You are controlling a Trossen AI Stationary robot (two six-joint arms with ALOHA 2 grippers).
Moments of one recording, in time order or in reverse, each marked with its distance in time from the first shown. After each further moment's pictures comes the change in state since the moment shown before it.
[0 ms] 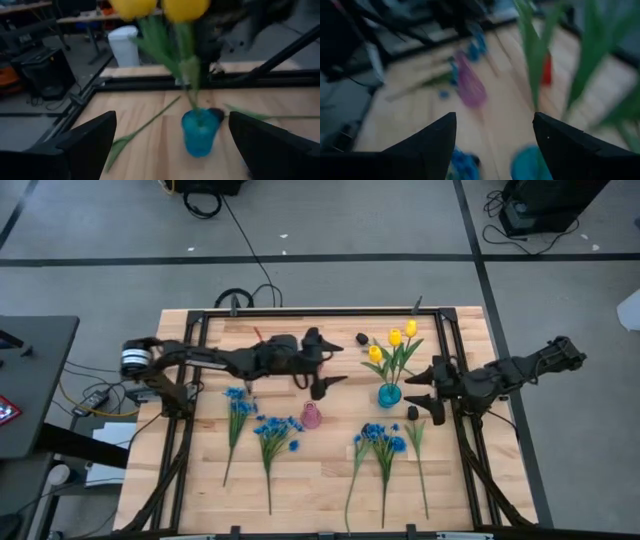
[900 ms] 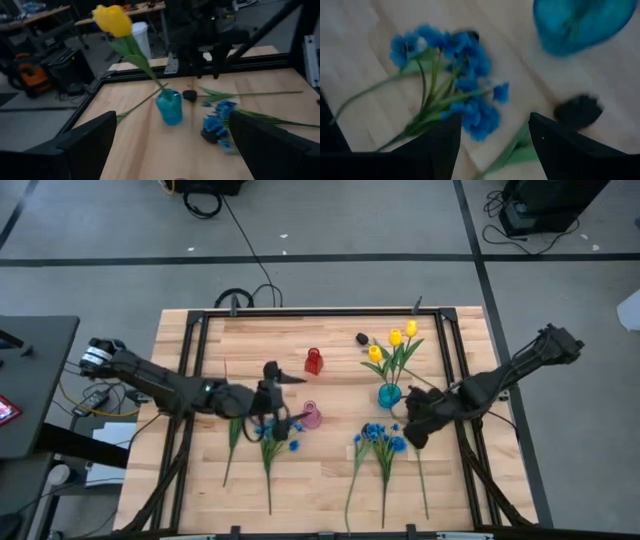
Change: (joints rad) left arm -0.438 -0.356 -0.144 -0.289 -0.523 -0.043; right arm 0.108 0.594 0.247 -0.366 -0.296 0.686
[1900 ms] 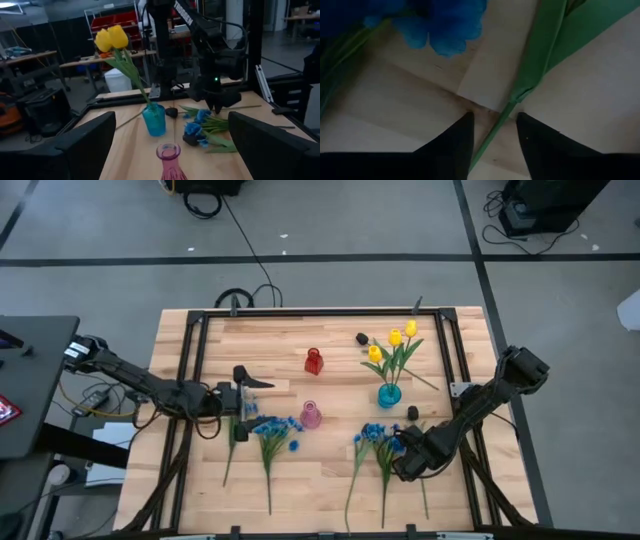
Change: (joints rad) left arm -0.069 -0.399 -0.537 0.422 0.061 0.073; right arm 0.216 0.572 0.048 0.122 -0.310 0.635
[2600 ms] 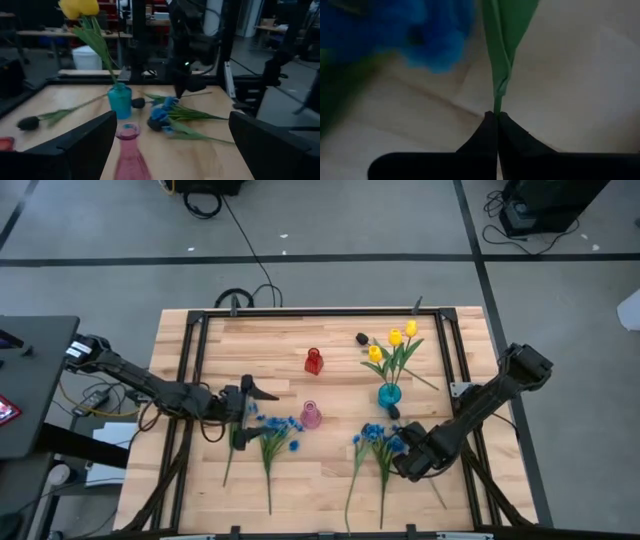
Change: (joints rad) left arm -0.006 0.048 -0.007 -0.020 0.115 -0.195; right arm 0.013 -0.052 0.039 -0.091 0.104 0.020
